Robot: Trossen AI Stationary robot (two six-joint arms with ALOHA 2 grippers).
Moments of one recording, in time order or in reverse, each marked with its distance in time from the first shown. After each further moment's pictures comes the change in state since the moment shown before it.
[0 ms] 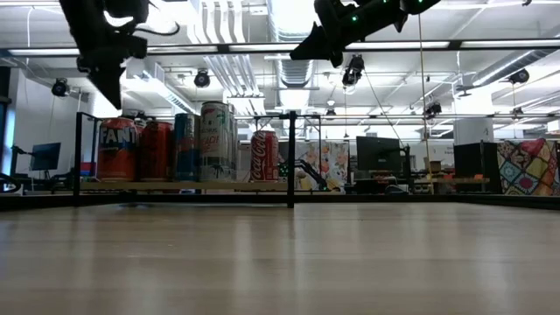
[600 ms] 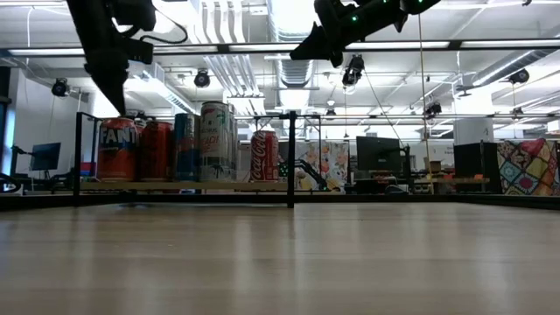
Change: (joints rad) left arm 0.000 0.057 0.005 0.037 0.047 0.124; right arm 0.000 0.000 0.000 0.000 0.000 0.000
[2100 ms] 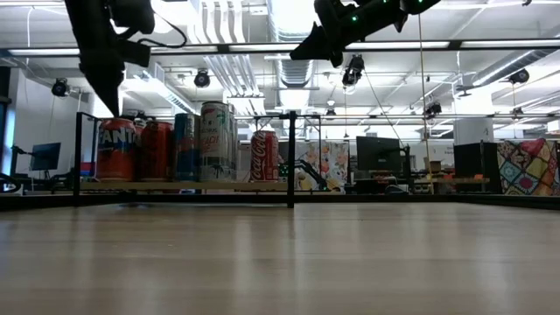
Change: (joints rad) left arm 0.000 0.000 -0.005 -0.073 0.023 -0.003; right arm 0.000 0.000 0.000 0.000 0.000 0.000
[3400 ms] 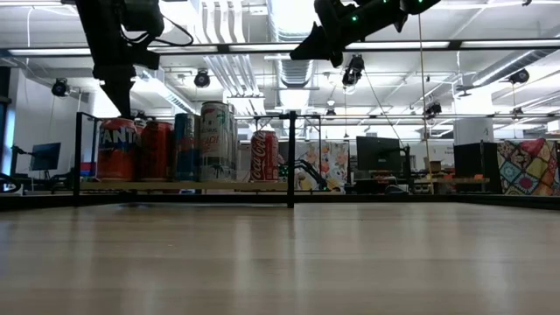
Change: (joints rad) left arm 0.001 0.052 0.002 0.111 -0.145 0.009; right arm 0.000 0.000 0.000 0.000 0.000 0.000
